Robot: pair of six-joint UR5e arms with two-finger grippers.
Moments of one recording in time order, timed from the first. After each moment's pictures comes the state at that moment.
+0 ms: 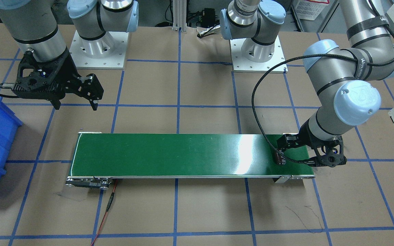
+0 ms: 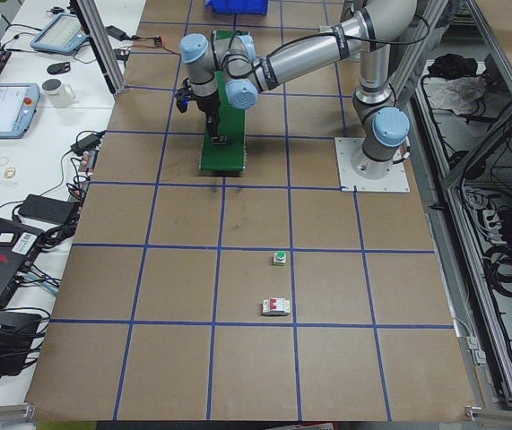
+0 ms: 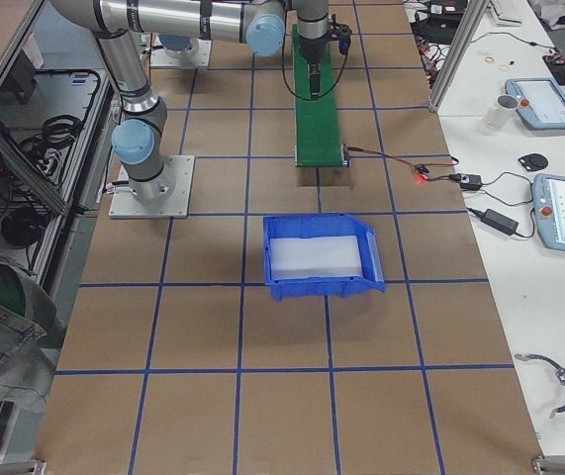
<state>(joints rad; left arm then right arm) -1.40 -1.87 -1.64 -1.30 1.67 0.10 1.55 -1.56 1.68 -1.80 -1.57 0.01</state>
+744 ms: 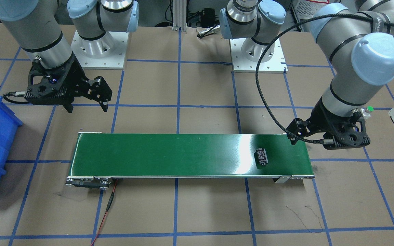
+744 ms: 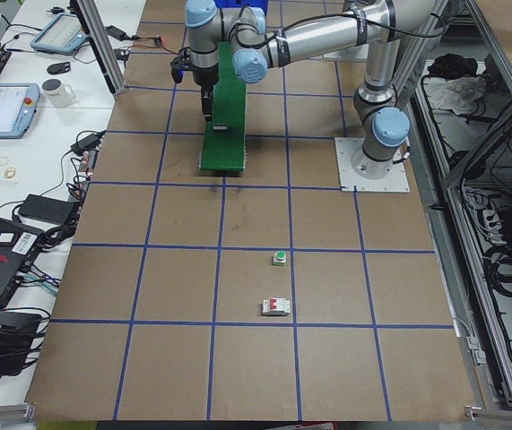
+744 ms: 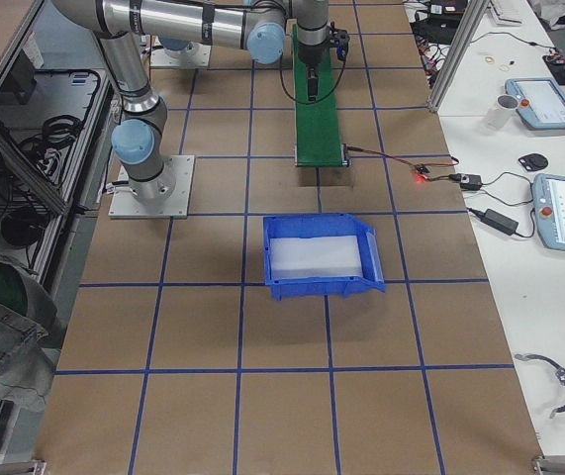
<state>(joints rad) -1.42 -1.76 -1.58 -1.33 1.65 0.10 1.55 -1.55 1.72 -1.81 -1.47 0.00</state>
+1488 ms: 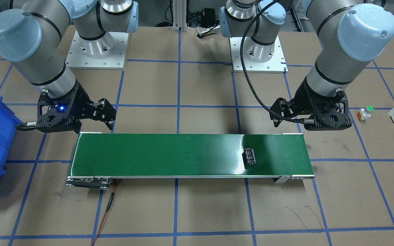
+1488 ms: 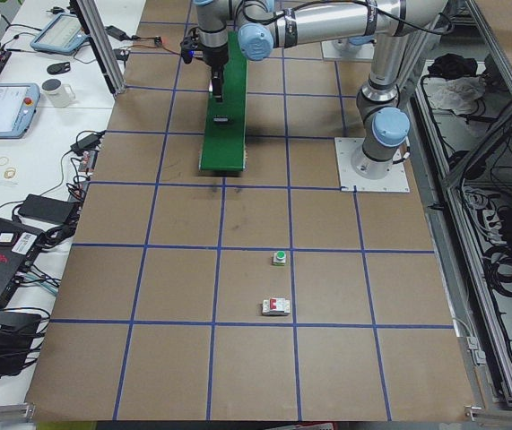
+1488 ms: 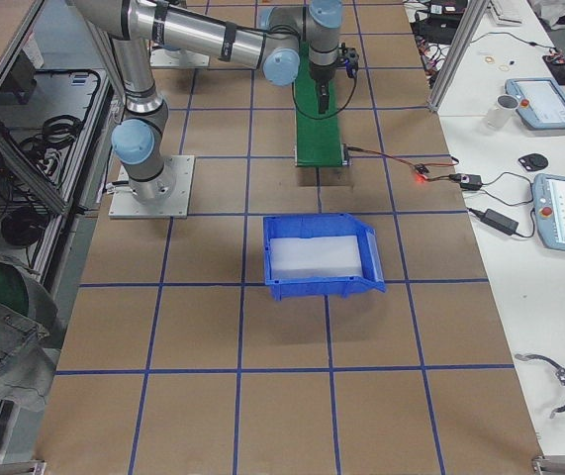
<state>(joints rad) -1.48 -1.71 -1.55 -1.47 1.61 0.07 1.53 -1.45 1.73 -1.91 -1.42 -0.07</state>
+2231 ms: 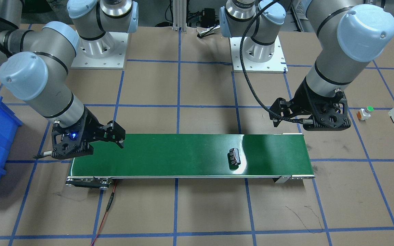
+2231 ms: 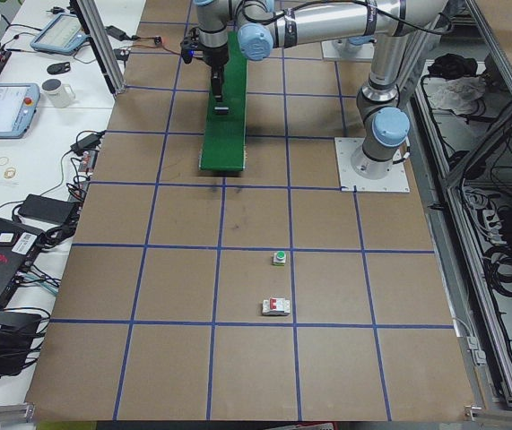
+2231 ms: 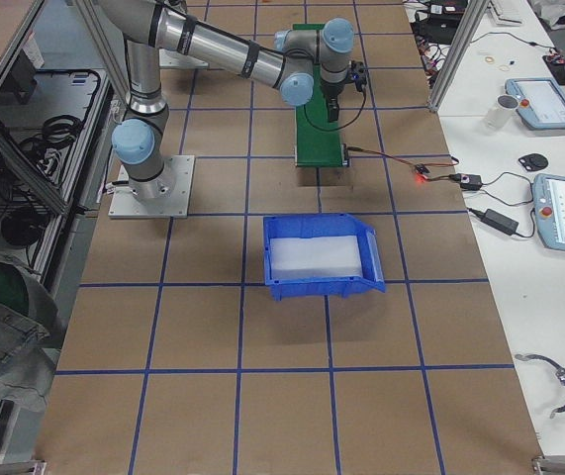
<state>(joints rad) -1.48 -1.72 -1.55 -1.47 1.61 0.09 1.53 -1.33 1.74 -2.03 -1.33 -0.12</state>
